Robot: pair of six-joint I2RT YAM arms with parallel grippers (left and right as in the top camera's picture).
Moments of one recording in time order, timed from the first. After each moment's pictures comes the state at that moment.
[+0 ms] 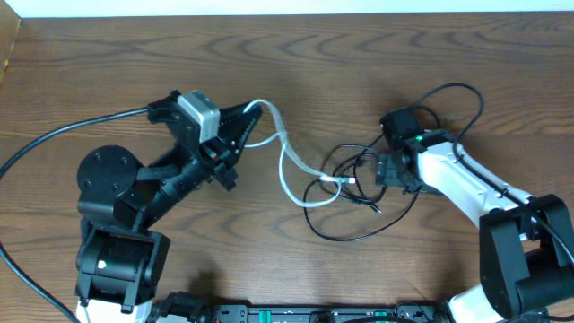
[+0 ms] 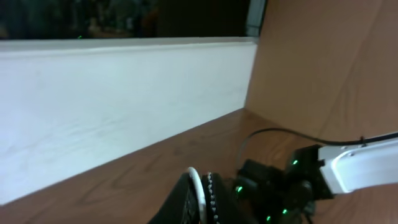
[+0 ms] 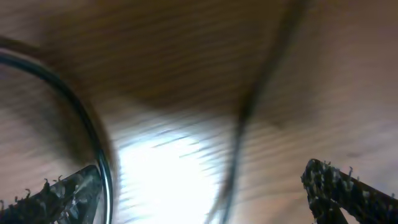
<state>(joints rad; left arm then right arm) -0.18 0.84 1.03 -0.21 0.63 -0.12 0.30 1.72 0.99 -0.77 0.27 0.58</state>
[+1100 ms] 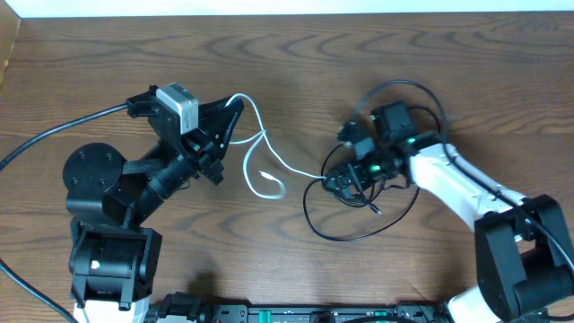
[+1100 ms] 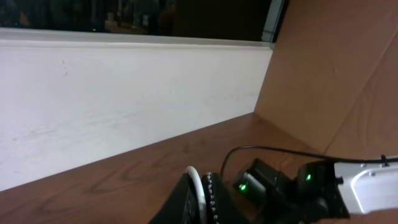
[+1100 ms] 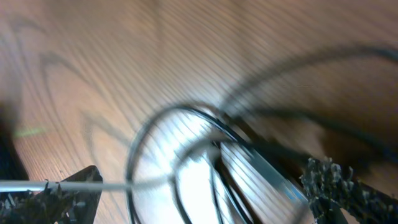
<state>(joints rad) -0.09 0.84 1.03 -0.22 0.67 -0.18 0.40 1.72 1.00 -0.49 -0.55 -0.11</state>
